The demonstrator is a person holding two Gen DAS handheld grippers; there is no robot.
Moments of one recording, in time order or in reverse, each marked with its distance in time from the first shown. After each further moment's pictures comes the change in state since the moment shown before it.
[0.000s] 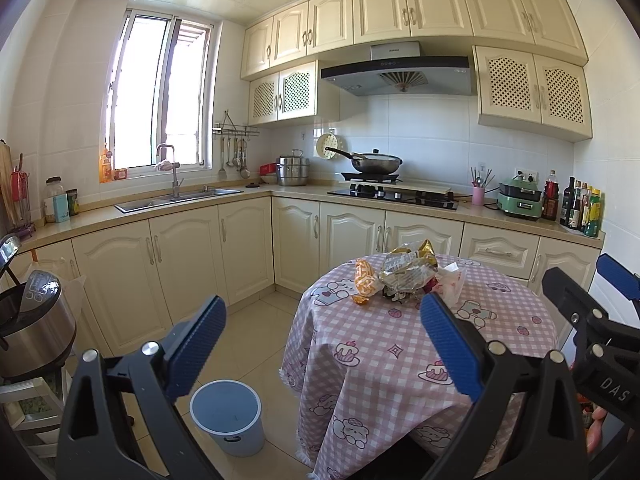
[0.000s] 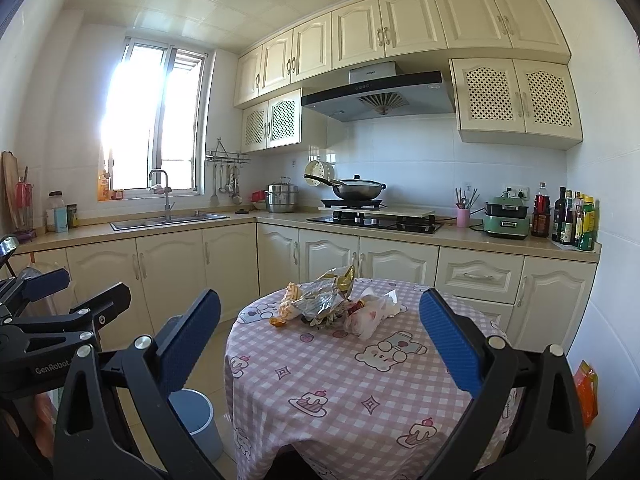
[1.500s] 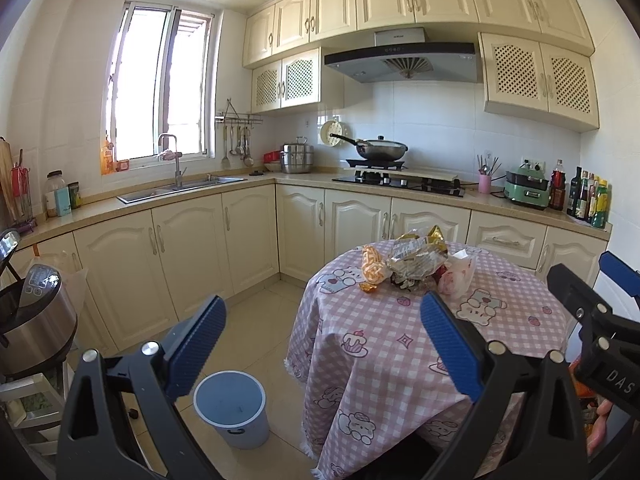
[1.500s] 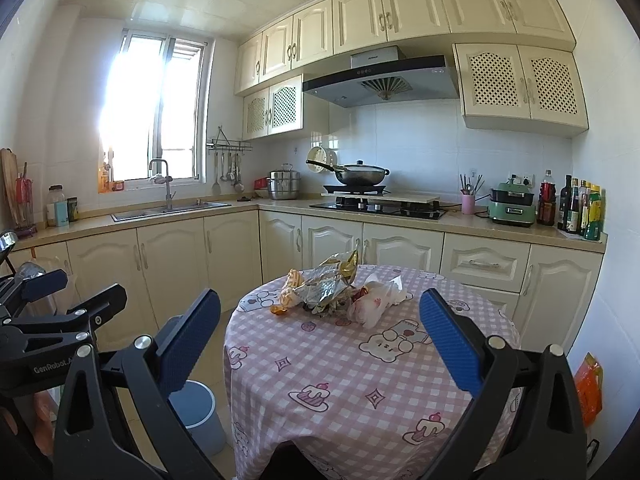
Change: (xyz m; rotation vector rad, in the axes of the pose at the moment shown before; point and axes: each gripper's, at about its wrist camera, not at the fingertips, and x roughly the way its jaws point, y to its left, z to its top) left arm 0.024 0.009 -0.013 0.005 0.049 0.020; right arm 0.021 -0.006 -0.009 0.014 0.054 0.019
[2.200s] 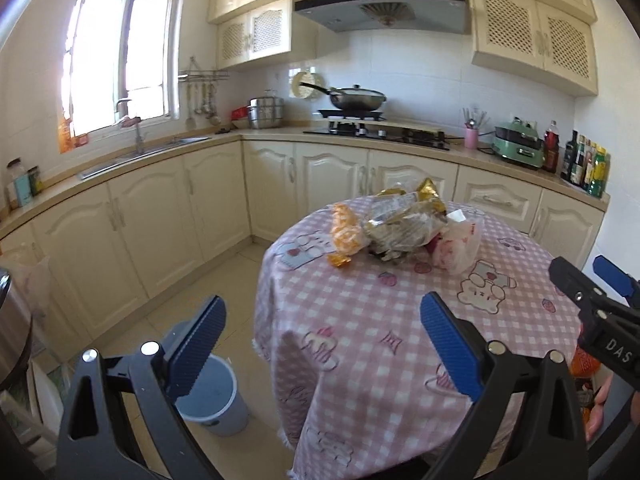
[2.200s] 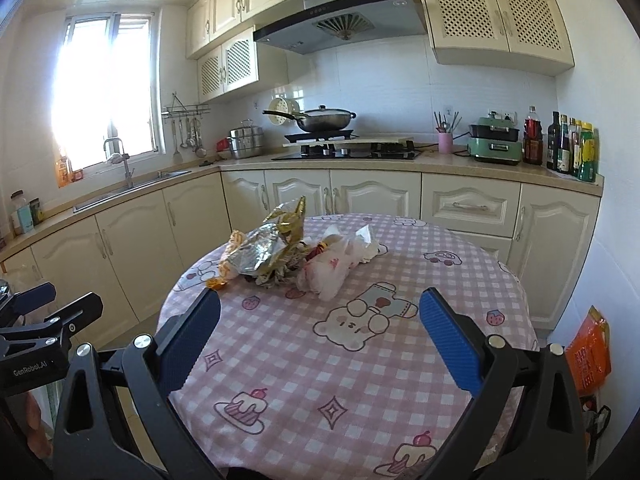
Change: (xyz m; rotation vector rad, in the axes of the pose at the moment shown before) left arm 0.129 -0.046 -0.002 0.050 0.169 -0.107; right arm 0.109 -0.071 -0.026 0.115 0.177 -0.092
